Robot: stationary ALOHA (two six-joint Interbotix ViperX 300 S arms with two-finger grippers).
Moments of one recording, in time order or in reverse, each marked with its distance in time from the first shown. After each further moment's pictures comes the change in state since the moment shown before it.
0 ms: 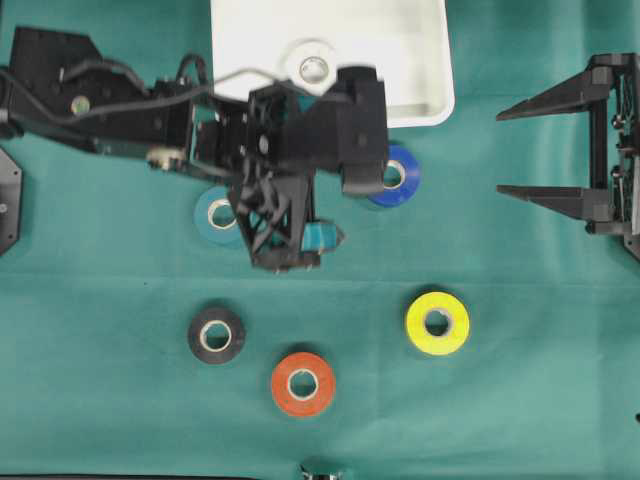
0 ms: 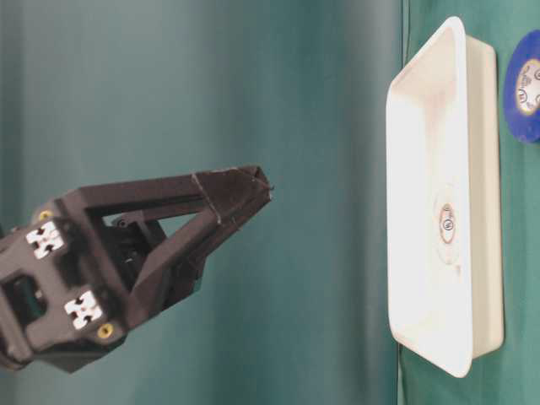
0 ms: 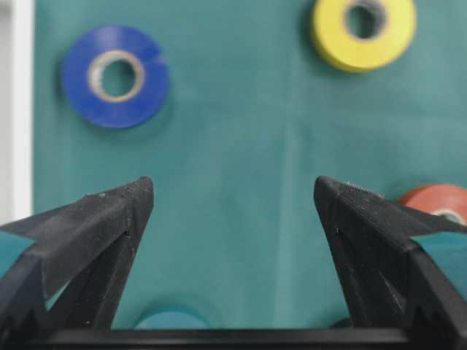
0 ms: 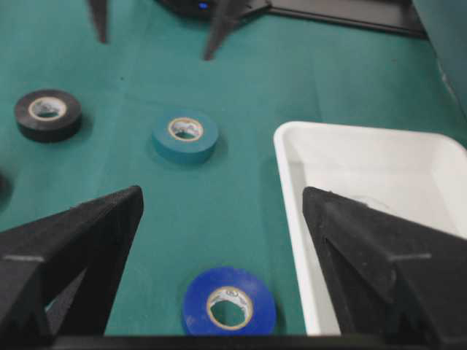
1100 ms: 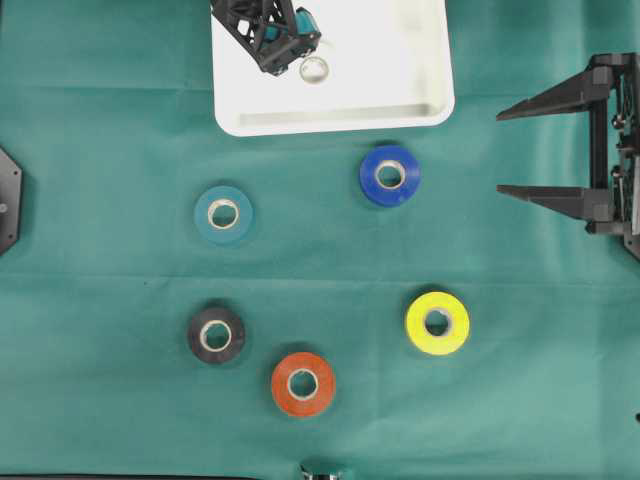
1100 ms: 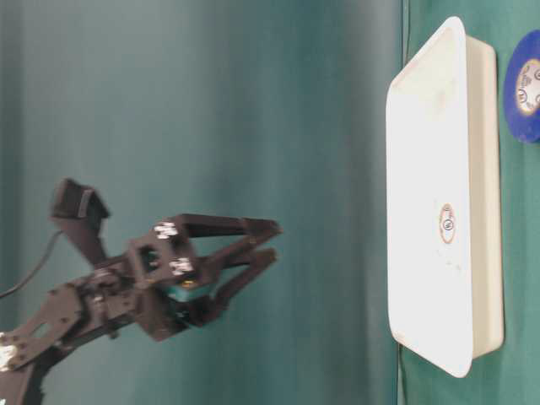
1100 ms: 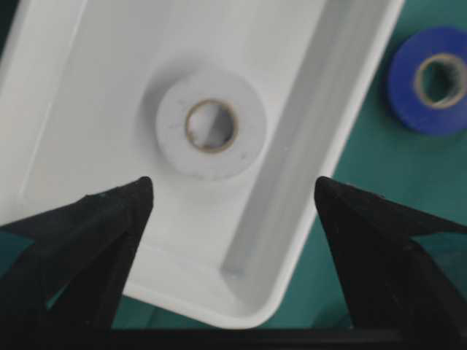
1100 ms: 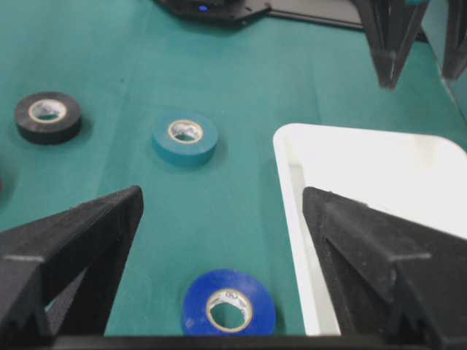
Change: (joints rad) left arm 0.420 0.018 -0.012 0.003 0.087 0.034; right arm 0.000 0.000 0.000 0.000 -0.006 0.002
